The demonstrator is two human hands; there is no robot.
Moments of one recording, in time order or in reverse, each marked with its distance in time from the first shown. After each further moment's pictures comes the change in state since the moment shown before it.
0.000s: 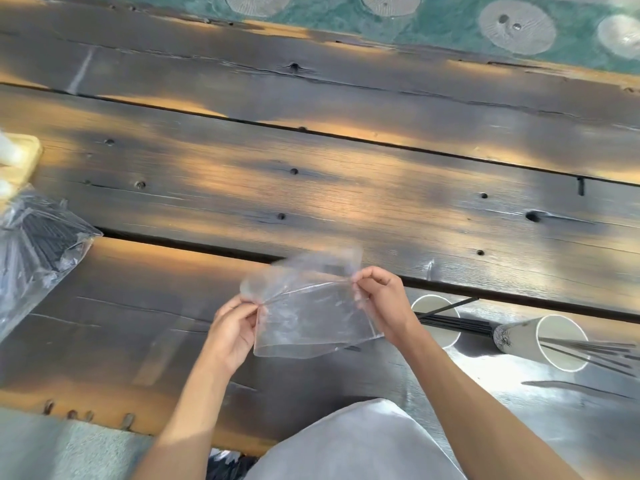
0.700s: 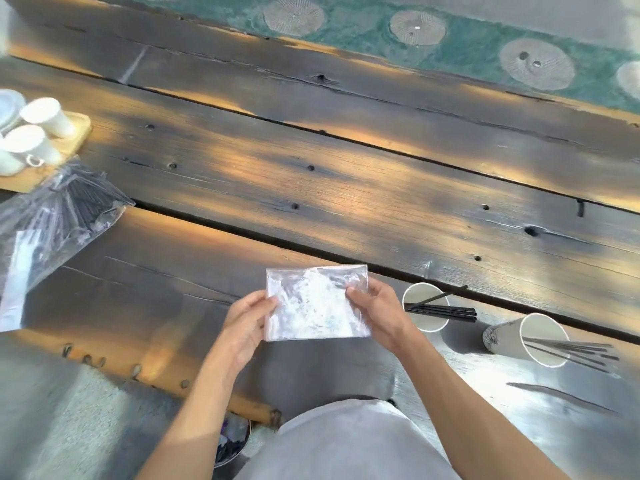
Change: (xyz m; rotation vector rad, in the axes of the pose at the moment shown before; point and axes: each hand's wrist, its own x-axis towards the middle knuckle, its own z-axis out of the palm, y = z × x) left_hand -0.059 -0.033 0.016 0.045 0.015 0.066; right_hand -0.052 0.007 -0.001 -0.185 -0.099 0.070
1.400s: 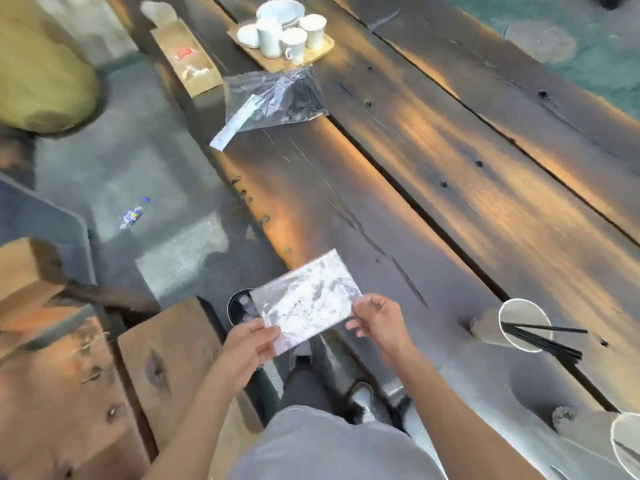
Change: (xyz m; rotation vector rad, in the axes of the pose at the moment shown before) left_hand -0.216 -0.188 -0.076 -0.369 0.526 0.022; right_hand -0.093 0.102 0.065 -0.530 -0.413 0.156
